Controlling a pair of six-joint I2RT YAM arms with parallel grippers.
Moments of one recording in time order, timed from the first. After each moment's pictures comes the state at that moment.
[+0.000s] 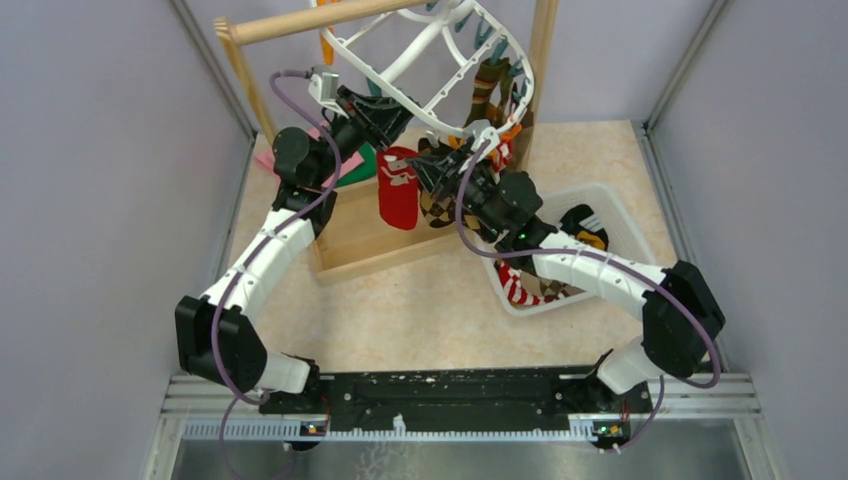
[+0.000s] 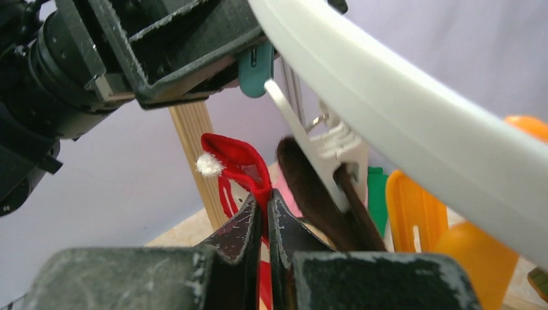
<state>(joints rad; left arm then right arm) -0.31 1.40 1.23 0.67 0.55 -0.60 0.81 1.49 1.07 0.73 -0.07 0.20</state>
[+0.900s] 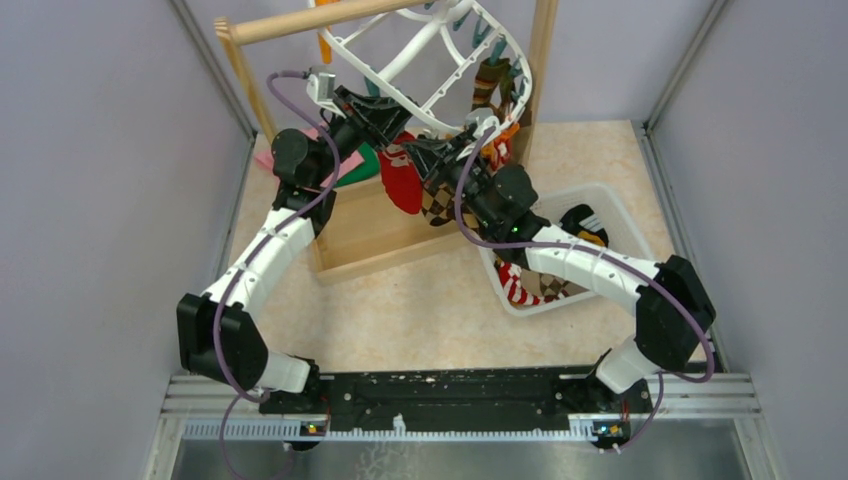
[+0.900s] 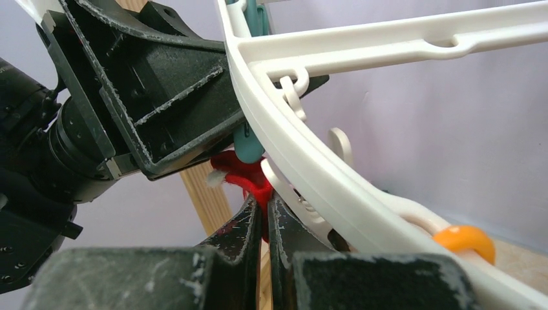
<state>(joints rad) -0.30 1.41 1.22 0.72 0.57 -0.64 0.83 1.54 1.16 0.77 0.03 0.27</state>
